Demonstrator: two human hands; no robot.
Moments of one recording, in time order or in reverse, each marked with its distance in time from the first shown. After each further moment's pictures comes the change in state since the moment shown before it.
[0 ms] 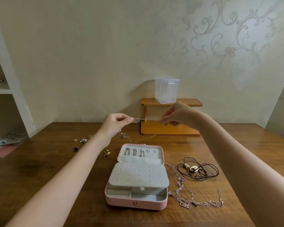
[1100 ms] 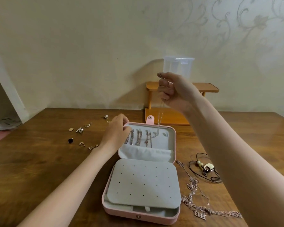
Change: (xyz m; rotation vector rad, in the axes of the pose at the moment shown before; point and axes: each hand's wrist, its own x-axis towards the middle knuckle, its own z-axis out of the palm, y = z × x) left_hand 0.031 -0.082 0.019 0.573 0.075 0.090; right_hand 0.053 -0.020 0.030 1.342 -0.061 -0.062
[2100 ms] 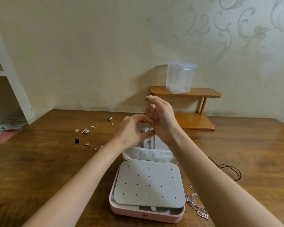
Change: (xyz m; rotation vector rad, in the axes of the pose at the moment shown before) left_hand -0.012 0.029 -0.019 -0.166 -0.111 0.296; right_hand -0.010 0.073 0.016 -0.082 0.009 -0.179
